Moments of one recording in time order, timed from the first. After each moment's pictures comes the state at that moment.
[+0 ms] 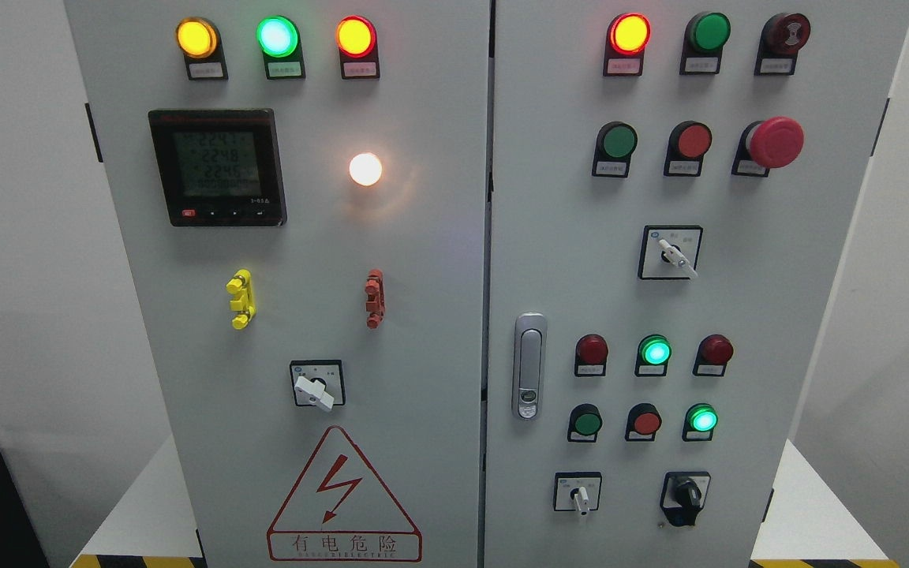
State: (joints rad) left arm 0.31 -0.02 -0.10 -0.94 0.05 -0.31 0.03; right arm 0.10 0.12 -0.19 -0.11 0.07 0.06 -0.02
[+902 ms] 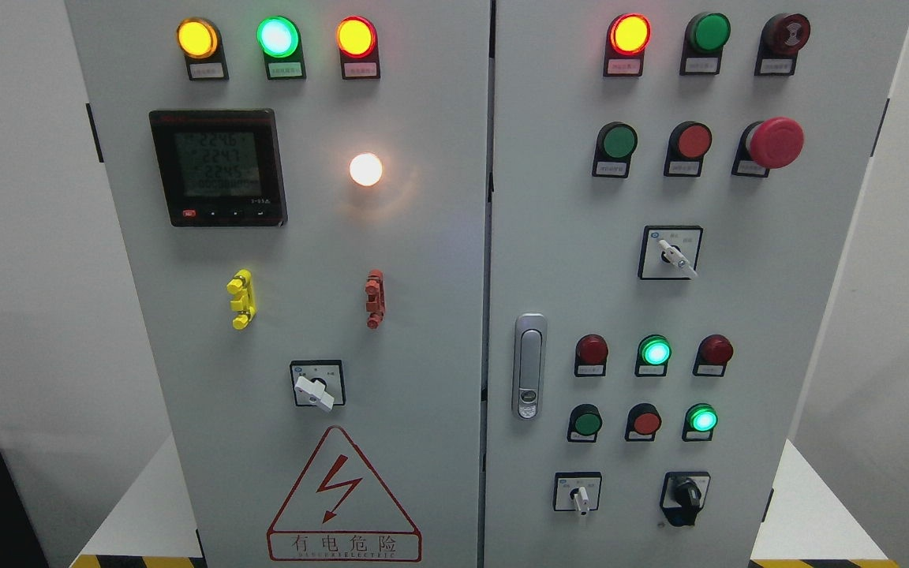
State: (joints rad) left arm 0.14 -0.03 -0.17 -0.29 0.03 -0.03 -0.07; right arm 0.10 0.12 -0.19 -0.11 0.07 0.06 -0.02
